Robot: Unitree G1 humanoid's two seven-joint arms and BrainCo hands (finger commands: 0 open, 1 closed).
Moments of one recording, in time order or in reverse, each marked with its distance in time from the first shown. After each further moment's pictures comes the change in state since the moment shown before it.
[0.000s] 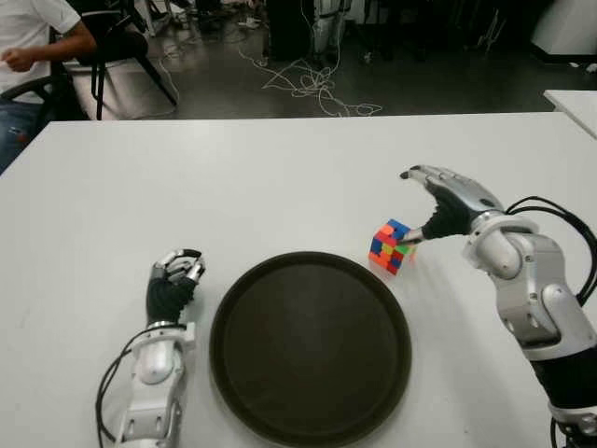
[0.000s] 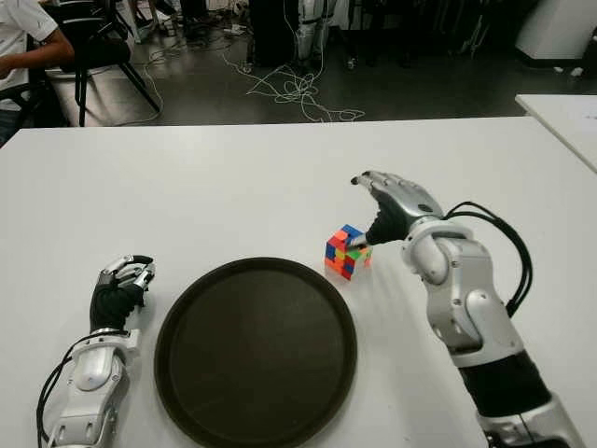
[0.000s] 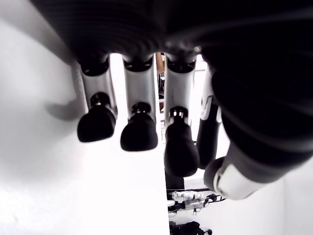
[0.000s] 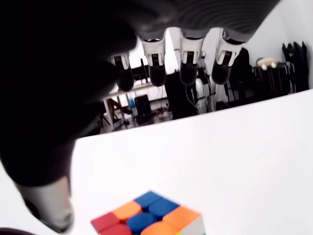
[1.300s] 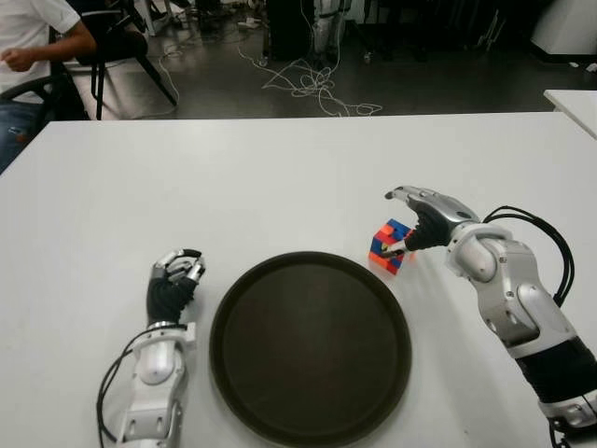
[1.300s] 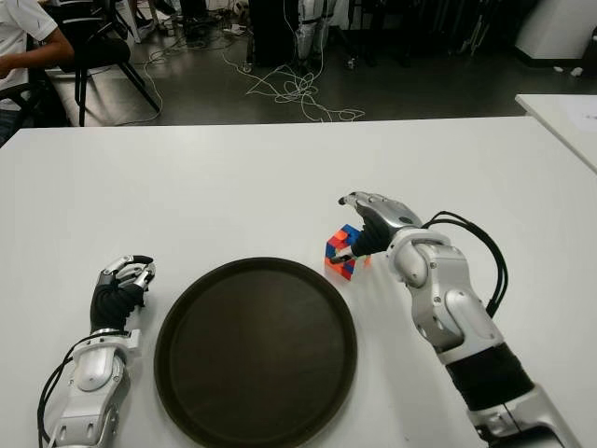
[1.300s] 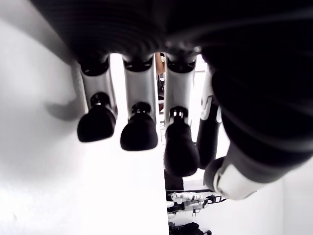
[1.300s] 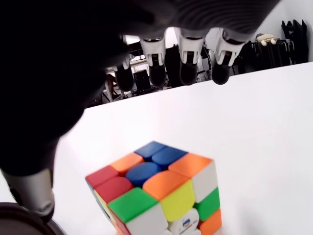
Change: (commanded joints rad) left arm 0.003 0.002 -0.004 -0.001 0.000 -0.017 0.001; right arm -0.014 -0.003 0.092 0.103 0.004 0.023 -0.028
